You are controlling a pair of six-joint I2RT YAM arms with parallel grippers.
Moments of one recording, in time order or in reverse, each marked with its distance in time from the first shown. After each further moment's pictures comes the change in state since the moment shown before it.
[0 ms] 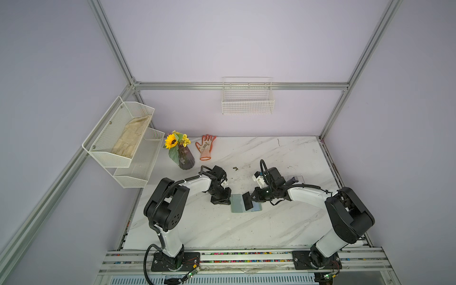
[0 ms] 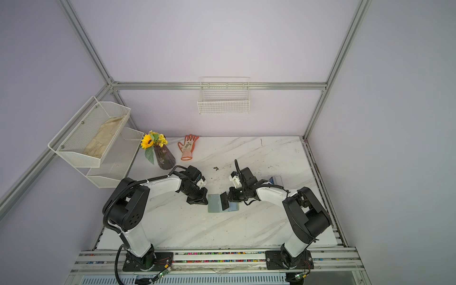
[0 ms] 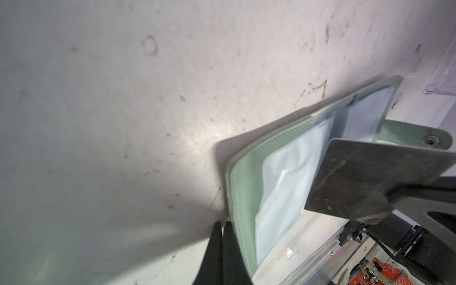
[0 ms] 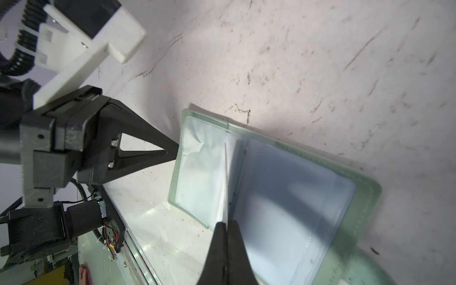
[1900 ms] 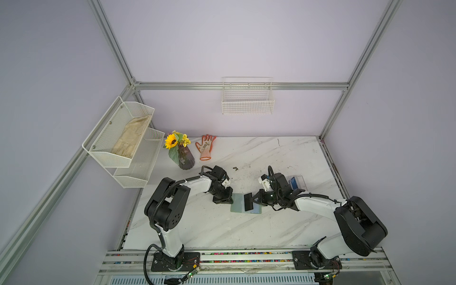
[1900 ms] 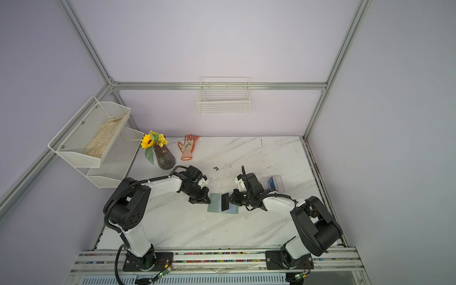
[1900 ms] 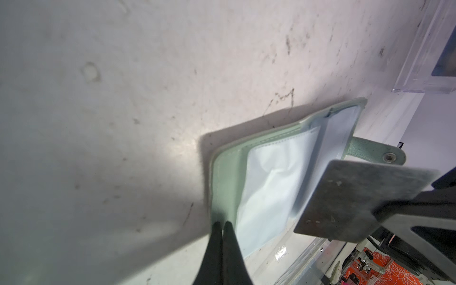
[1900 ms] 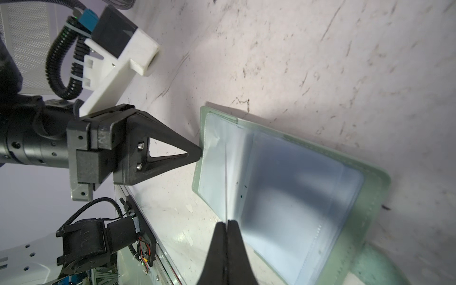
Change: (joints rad) left arm -0.002 0.007 -0.014 0.076 0.065 0.000; right arm -0.003 -0.132 -0.191 0.214 -0.001 0.260
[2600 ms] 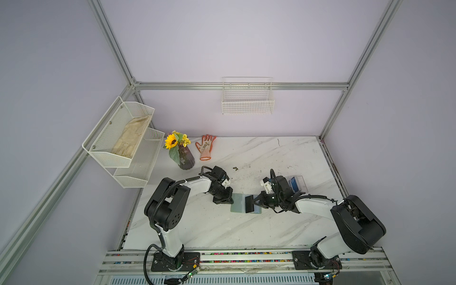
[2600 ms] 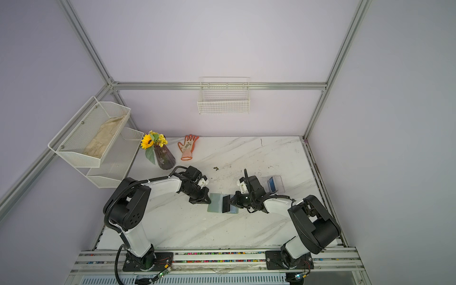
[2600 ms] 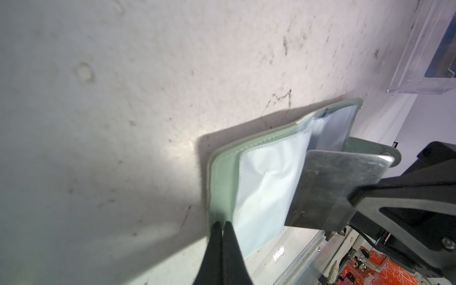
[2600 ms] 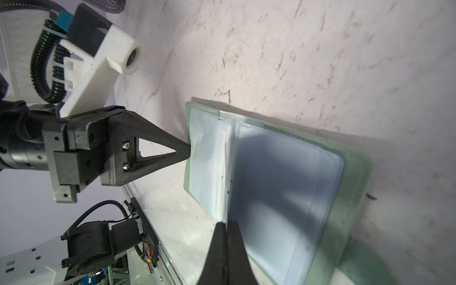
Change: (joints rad) left arm 0.000 -0.001 -0.011 0.021 0.013 -0.008; right arm -0.026 0.026 -0.065 0.095 -0.035 0.048
